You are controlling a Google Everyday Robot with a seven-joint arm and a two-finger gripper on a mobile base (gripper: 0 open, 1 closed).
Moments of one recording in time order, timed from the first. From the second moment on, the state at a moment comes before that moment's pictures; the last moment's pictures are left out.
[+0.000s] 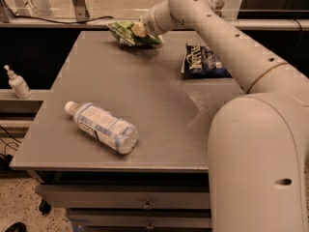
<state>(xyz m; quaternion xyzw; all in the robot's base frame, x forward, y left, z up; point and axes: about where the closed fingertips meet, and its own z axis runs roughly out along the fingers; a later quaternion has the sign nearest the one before) 0.849 0.053 0.892 -0.42 0.76 0.15 0.48</state>
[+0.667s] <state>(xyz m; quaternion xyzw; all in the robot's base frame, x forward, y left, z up) 0.785 0.039 0.964 -0.44 0.72 0.16 0.51</state>
